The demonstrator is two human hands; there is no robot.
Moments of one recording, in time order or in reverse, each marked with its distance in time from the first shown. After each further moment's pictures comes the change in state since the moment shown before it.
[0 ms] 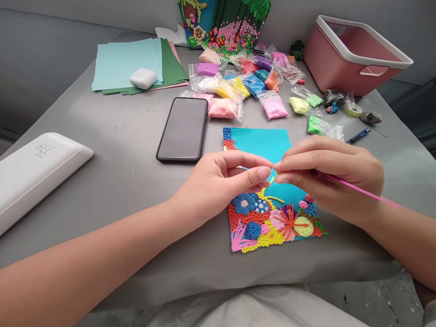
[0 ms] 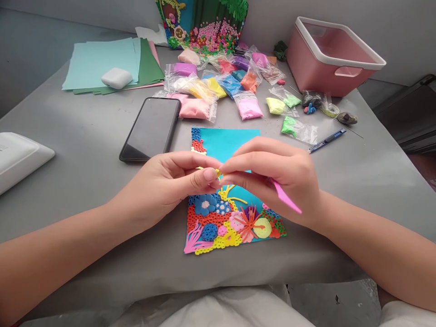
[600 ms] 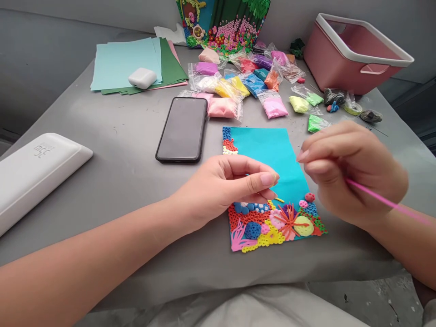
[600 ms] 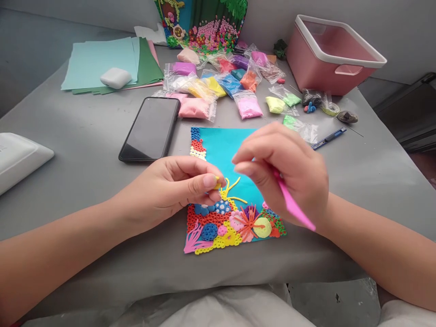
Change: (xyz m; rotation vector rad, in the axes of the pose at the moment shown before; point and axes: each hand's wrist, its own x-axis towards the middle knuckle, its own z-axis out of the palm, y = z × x) left_hand 0.001 0.001 0.000 -0.101 -0.128 -0.121; right_hand -0.004 -0.001 0.002 -0.033 0.176 -0.032
